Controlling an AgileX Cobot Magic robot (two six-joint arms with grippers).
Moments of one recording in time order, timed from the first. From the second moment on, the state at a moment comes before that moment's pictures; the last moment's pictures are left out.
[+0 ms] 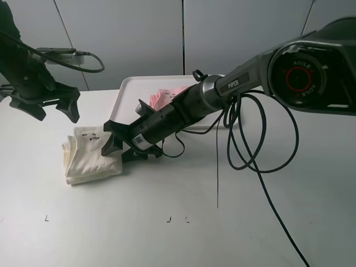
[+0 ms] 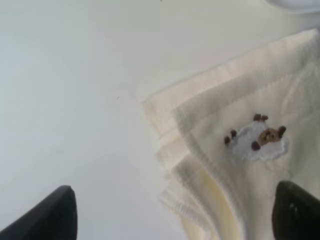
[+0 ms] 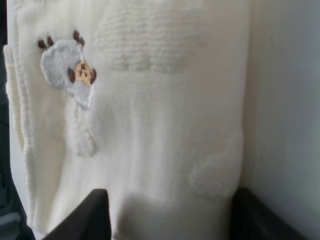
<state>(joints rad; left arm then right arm) -0.15 1.82 -1.27 0.00 0.91 -0.01 0.68 2.46 -1.55 1.45 0.73 -0.68</state>
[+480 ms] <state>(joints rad) -0.15 1.82 -1.27 0.00 0.91 0.00 0.69 2.46 -1.55 1.45 0.72 -0.75</state>
